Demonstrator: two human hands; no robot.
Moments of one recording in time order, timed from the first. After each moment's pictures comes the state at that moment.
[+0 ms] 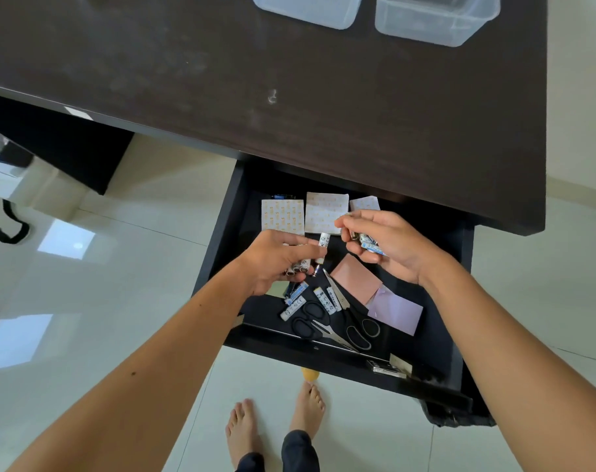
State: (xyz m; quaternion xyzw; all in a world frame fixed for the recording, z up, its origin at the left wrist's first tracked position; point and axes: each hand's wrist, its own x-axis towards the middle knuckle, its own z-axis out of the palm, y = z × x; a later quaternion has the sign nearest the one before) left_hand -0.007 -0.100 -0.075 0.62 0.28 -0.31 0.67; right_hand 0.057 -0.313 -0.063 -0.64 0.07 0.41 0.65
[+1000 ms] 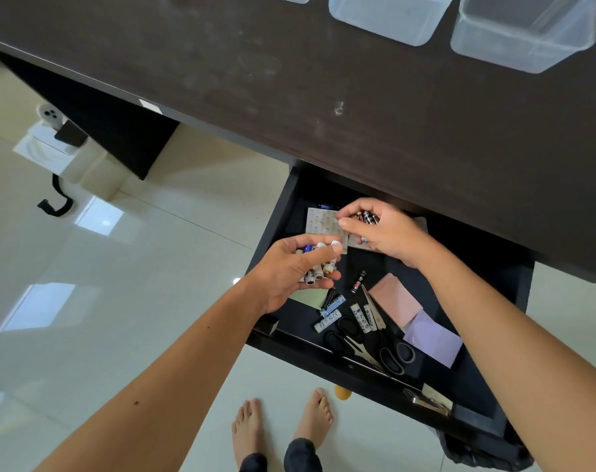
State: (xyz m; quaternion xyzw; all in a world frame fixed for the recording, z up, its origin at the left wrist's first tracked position) left_hand -0.031 -0.063 -0.063 0.50 0.28 -0.22 0.79; right_hand 0.095 -0.242 -0.083 -0.80 -0.09 0.35 0.47
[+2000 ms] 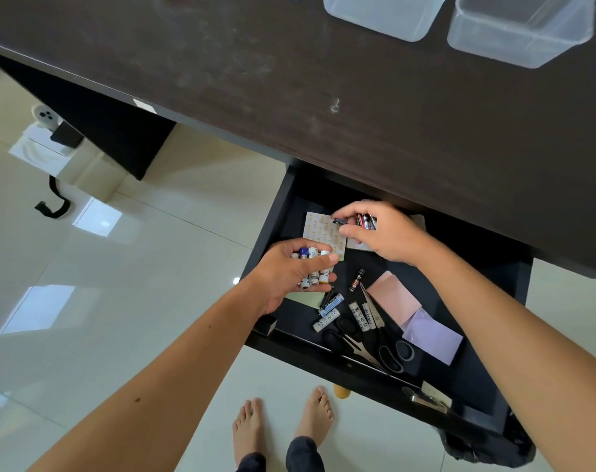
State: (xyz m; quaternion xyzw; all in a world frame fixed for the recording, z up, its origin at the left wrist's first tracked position) left_hand -0.032 -0.065 -0.074 0.53 0.32 -0.24 0.75; right_hand 0.095 -0.247 -0.080 -0.84 -0.21 0.32 0.39
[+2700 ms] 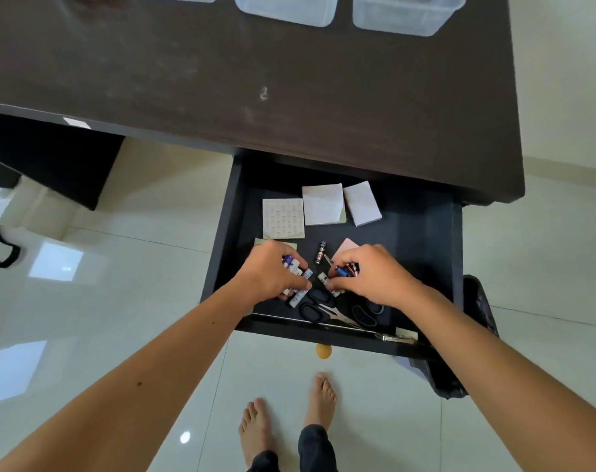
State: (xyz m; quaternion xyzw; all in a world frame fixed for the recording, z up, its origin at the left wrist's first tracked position) left_hand -0.042 -0.084 -0.086 0.83 0.12 -0.31 0.46; right_hand -0.018 -0.308 -0.080 -0.90 -0.13 0.32 0.27
